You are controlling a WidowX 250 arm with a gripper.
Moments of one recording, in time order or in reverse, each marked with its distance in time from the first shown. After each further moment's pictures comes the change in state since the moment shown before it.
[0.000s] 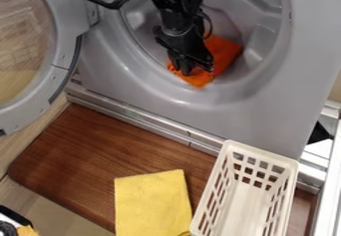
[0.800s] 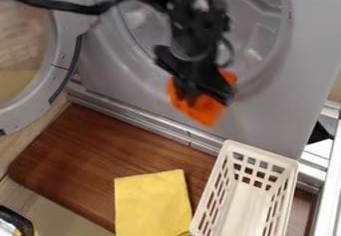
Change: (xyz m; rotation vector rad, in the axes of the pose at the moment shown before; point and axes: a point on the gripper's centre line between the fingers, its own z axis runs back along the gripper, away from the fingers) arm -0.040 -0.071 0.065 0.025 -0.006 -0.002
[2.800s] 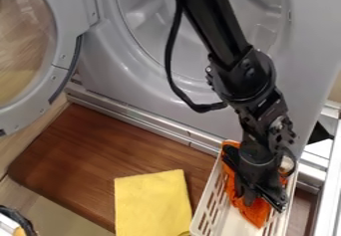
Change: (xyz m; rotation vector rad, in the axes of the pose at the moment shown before) arm -0.044 -0.105 -0.106 -0.217 0.200 -0.194
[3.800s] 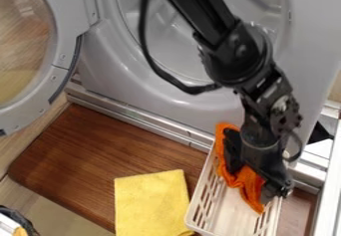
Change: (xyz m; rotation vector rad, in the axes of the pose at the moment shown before) arm 0.006 0.001 0.045 0.033 -0.066 -0.015
